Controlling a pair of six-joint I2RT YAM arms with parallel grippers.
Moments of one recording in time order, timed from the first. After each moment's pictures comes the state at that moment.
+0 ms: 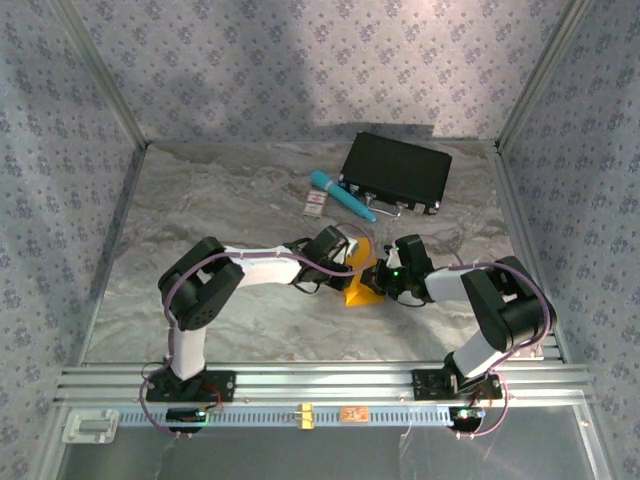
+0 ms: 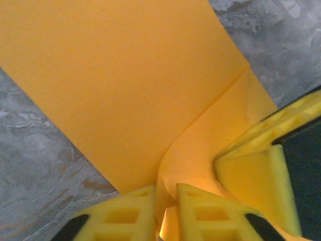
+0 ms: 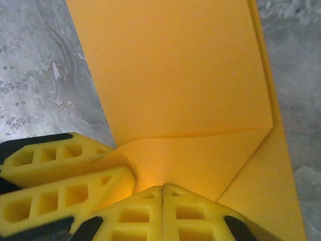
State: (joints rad) left arm -0.90 1.91 1.11 -0.16 0.15 -0.42; right arm 0.38 1.58 0.47 0.23 -0.58 0.90
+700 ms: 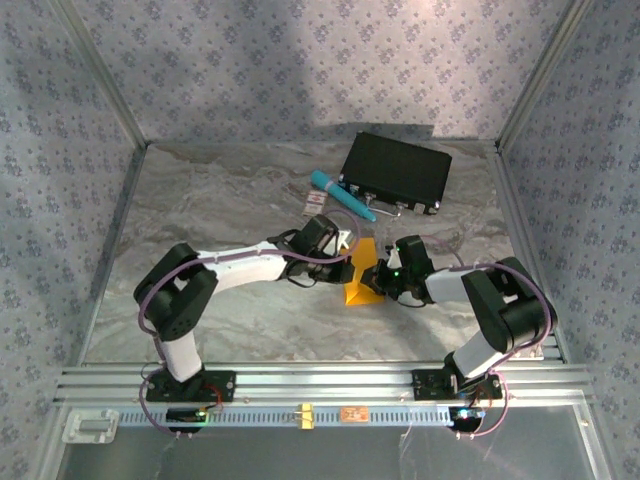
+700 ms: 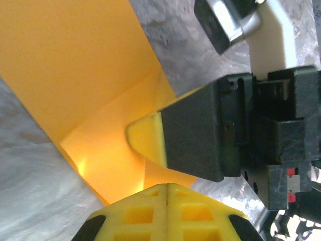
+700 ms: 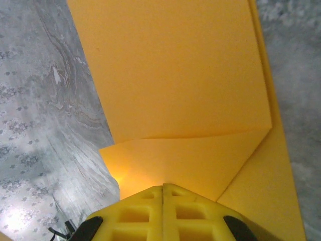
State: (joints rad) left arm -0.87 1.79 1.09 -0.18 0.41 -0.64; right arm 0.38 1.57 0.46 0.25 -0.57 0.93
